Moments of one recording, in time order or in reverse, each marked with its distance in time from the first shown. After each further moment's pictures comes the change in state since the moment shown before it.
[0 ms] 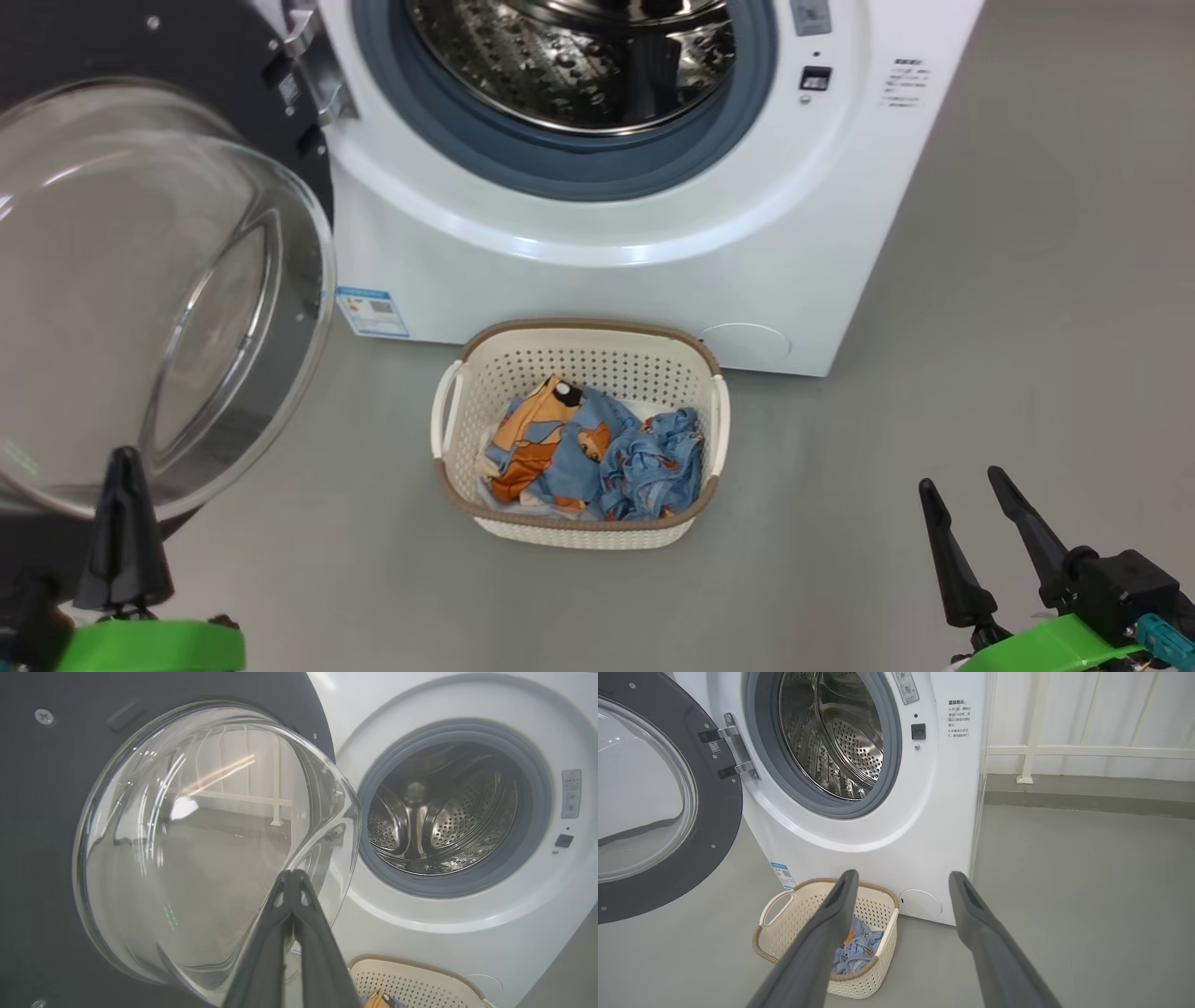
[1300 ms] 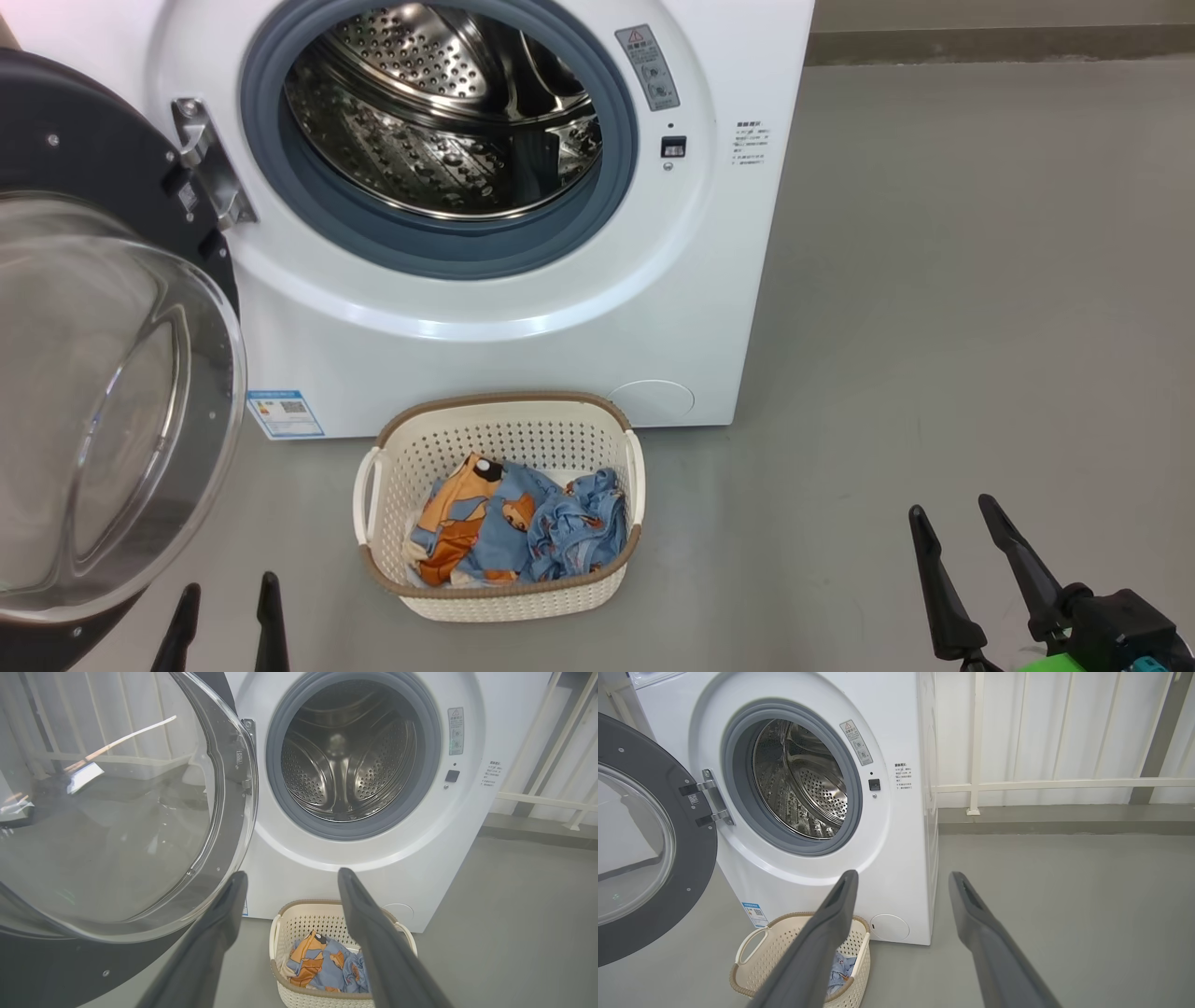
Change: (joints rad) left arm 0.221 0.004 -0.134 -0.019 0.001 0.037 0.000; right arm 0.082 0.060 -0.007 -0.088 -0.015 0.000 0.000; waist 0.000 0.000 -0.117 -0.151
